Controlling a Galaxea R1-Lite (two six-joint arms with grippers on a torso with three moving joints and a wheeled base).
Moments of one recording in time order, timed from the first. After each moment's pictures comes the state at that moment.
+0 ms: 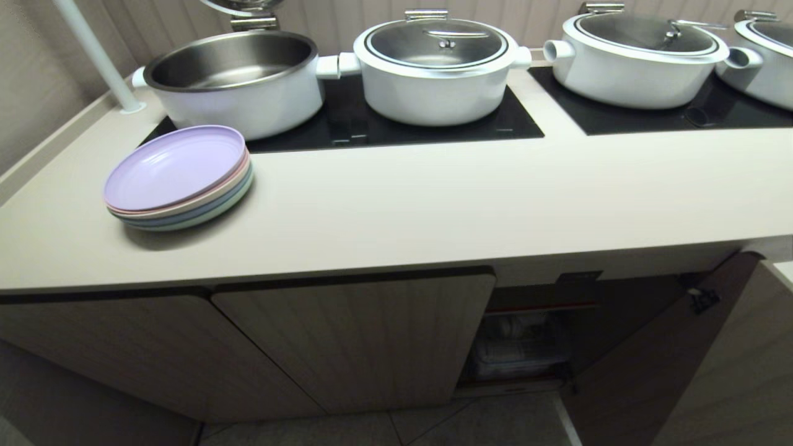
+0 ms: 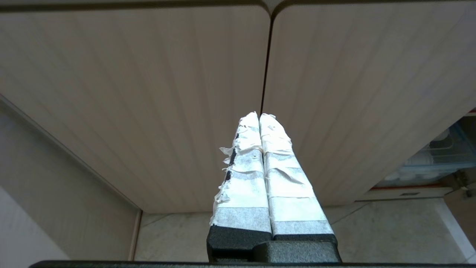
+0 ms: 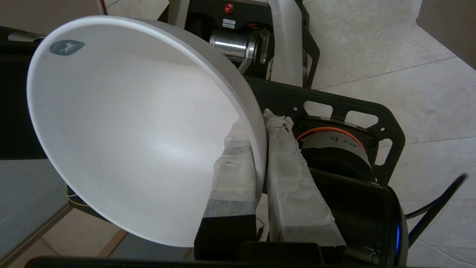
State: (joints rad) left arm 0.00 0.00 0.00 0.00 0.01 -0.03; right arm 0.02 0.84 -0.74 1.04 0.32 -0.03
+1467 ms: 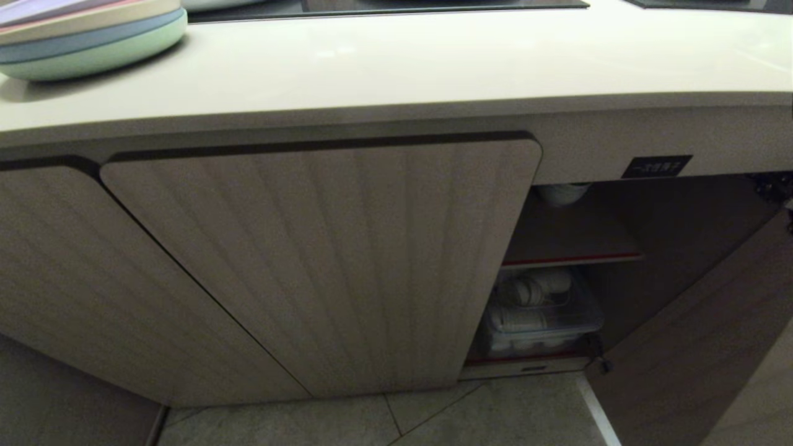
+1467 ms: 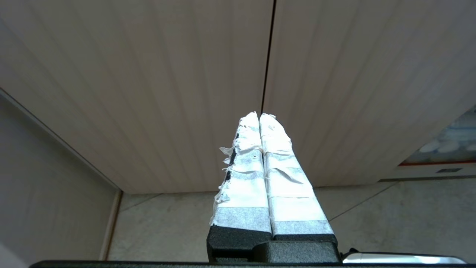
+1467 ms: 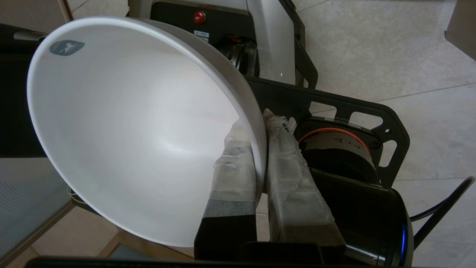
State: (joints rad) left arm 0.00 0.00 0.00 0.00 0.01 -0.03; right arm 0.00 0.84 -0.73 1.04 0.34 -0.05
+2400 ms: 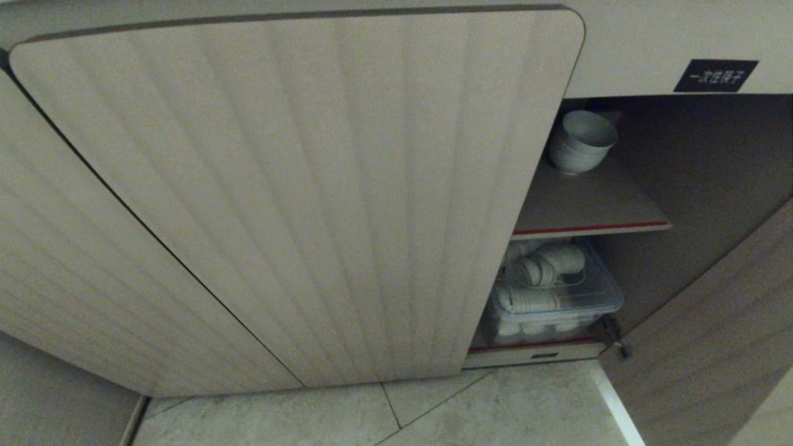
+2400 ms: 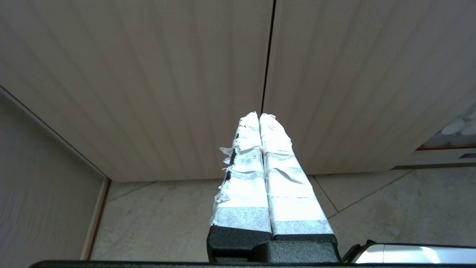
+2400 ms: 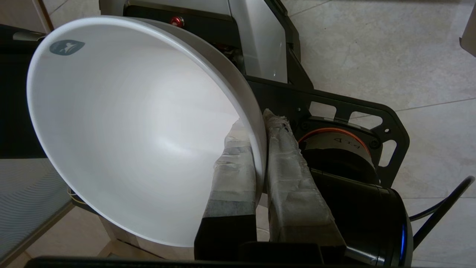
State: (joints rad) left arm 0.00 0.00 0.00 0.00 0.02 -0.03; right arm 0.00 0.84 -0.73 1.04 0.34 -0.05
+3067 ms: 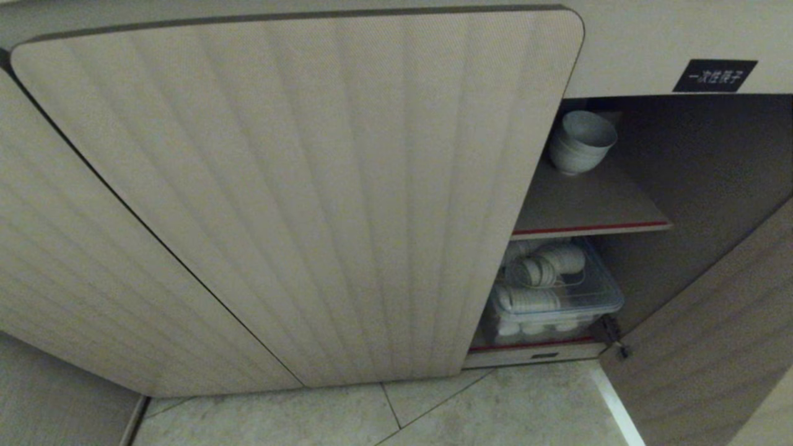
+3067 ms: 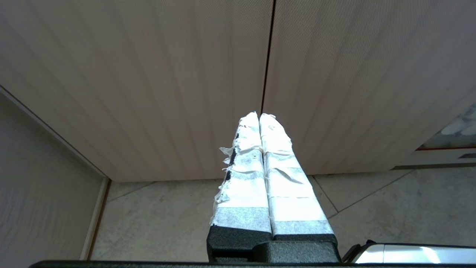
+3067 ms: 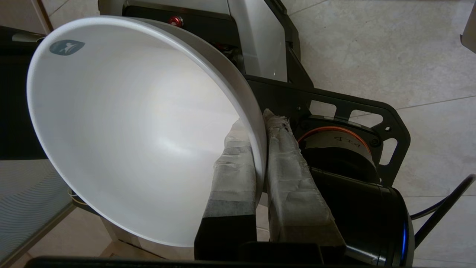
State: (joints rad) left arm 0.00 0.00 0.00 0.00 0.01 -0.03; right arm -0.01 0.84 -0.73 1.04 0.34 -0.05
